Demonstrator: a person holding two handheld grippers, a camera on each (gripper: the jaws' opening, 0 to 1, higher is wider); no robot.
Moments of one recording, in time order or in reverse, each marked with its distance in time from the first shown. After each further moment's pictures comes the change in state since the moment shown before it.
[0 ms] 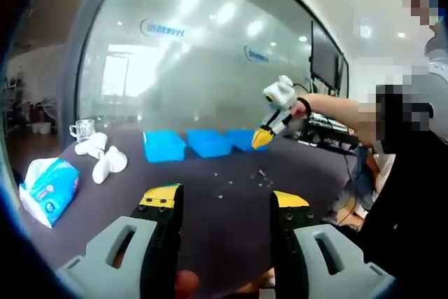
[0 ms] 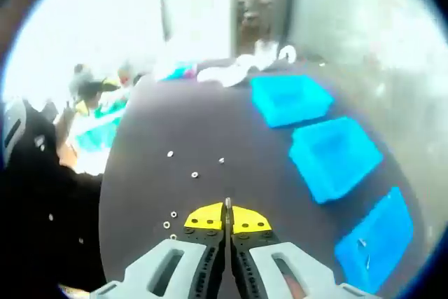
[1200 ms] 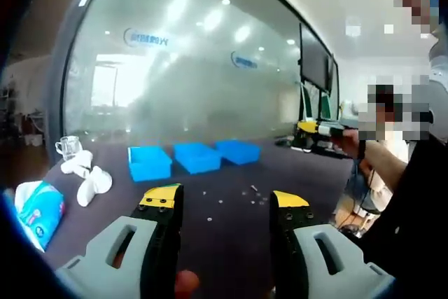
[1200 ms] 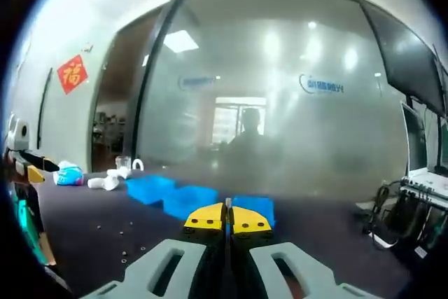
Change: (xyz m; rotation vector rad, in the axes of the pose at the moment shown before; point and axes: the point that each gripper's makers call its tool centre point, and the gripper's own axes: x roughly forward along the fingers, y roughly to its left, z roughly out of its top) left arm 0.028 -0.015 0.022 0.036 -0.048 -0.051; right arm -0.181 -0.009 -0.045 0.288 -0.609 -0.919
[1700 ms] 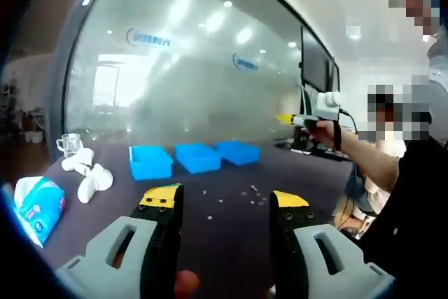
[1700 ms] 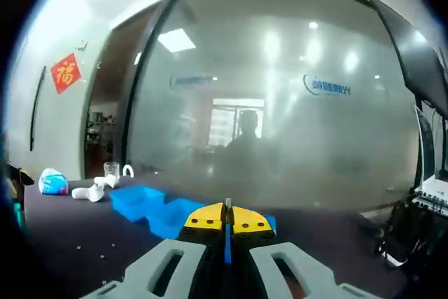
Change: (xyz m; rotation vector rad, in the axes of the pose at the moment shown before) left arm -0.004 0.003 -0.003 -0.012 -0.005 0.005; right arm 0.083 -0.004 0.021 0.004 -0.009 -0.005
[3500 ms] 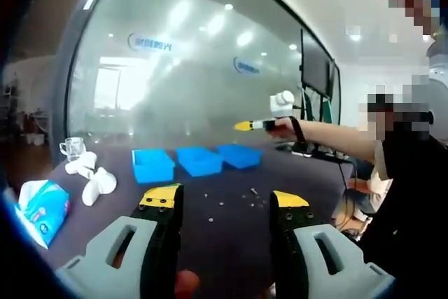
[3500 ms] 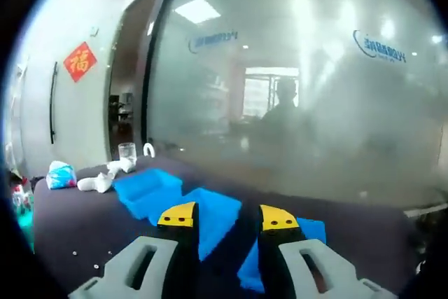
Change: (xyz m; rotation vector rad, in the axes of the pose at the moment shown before) left arm -0.009 -0.002 0.010 0.007 -0.019 0.013; right arm 0.087 0.060 -0.023 0.030 0.169 0.285
